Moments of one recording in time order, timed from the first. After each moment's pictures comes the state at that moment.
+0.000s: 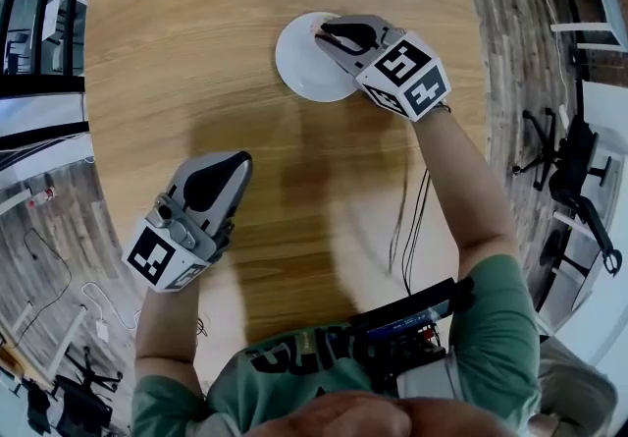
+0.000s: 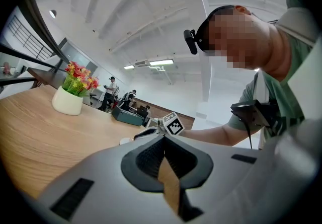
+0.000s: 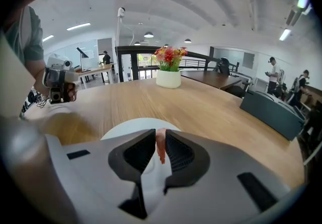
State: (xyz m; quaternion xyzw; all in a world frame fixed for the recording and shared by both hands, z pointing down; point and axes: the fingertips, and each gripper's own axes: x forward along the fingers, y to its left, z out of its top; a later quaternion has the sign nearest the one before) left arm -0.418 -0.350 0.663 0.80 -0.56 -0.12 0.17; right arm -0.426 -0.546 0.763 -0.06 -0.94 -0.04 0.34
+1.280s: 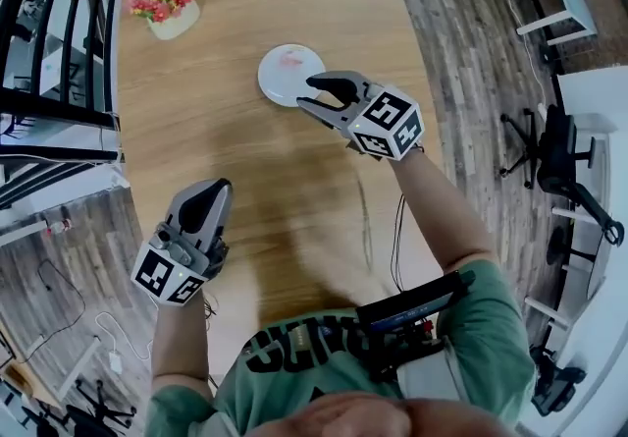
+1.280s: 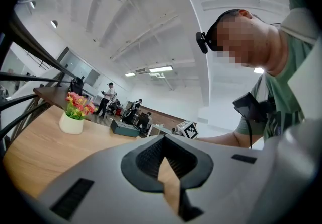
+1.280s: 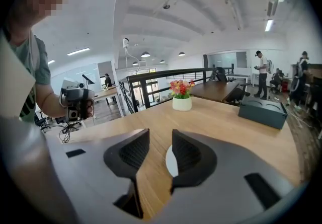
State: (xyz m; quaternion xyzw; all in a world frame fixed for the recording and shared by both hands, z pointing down) left arm -0.398 -0.281 0.564 0.78 -0.59 -0.13 0.15; right arm -0.361 -0.465 0.645 -0.07 -0.96 0.05 0.25
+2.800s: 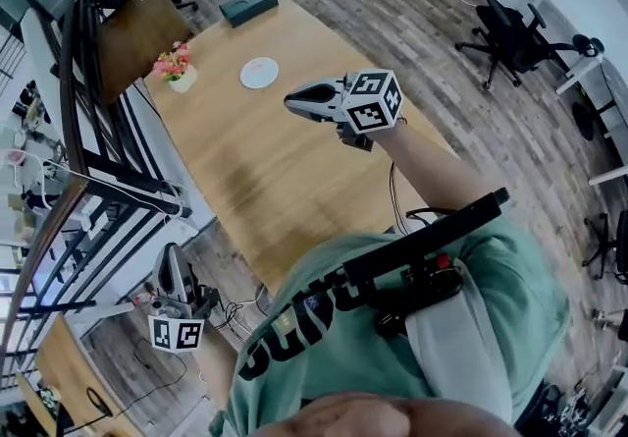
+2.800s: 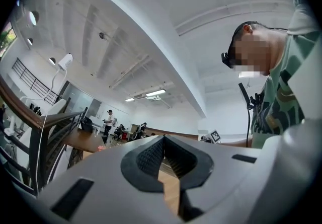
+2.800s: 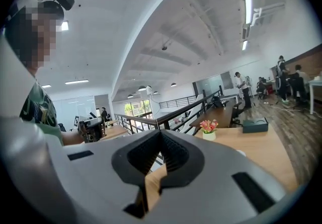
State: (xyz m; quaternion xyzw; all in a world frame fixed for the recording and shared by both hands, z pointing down) left arm -0.391 0.111 0.339 0.75 -0.64 -0.14 0.03; right arm -0.199 -0.164 0.367 0.00 -0.99 0.11 0.07
